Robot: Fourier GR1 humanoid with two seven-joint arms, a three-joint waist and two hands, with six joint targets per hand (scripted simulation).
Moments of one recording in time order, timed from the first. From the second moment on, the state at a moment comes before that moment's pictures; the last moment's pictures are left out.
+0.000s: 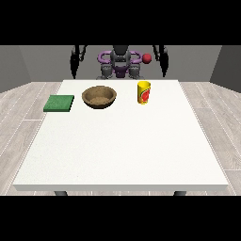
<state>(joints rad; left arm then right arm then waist) 0.01 0.09 0.00 -1.58 -0.03 -0.01 0.02 0.03 -0.13 -0.03 -1.54 -0.01 0.01 0.02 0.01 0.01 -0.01</state>
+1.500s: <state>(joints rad) 0.12 0.00 -0.16 -1.77 0.02 0.13 -0.12 0.20 -0.07 -0.07 -1.85 -0.23 0.15 -0.02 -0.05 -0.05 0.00</state>
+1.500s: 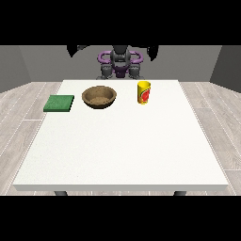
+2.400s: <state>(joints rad) -0.22 0.04 0.03 -1.22 -0.01 0.18 -0.49 0.06 -0.17 -0.22 -1.56 -0.26 0.32 -0.27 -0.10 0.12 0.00</state>
